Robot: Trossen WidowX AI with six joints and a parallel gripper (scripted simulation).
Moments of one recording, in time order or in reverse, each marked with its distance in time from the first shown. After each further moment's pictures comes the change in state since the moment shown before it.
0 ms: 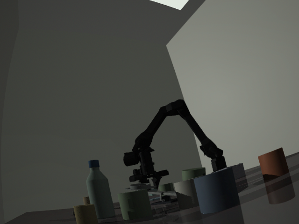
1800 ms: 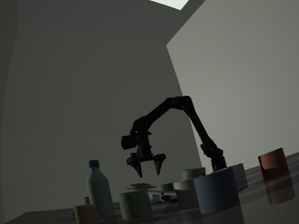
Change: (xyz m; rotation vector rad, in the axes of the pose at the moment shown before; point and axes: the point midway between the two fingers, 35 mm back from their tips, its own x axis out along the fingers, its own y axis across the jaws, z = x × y) arm -0.083 -0.002 -0.002 -0.009 -0.006 0.007
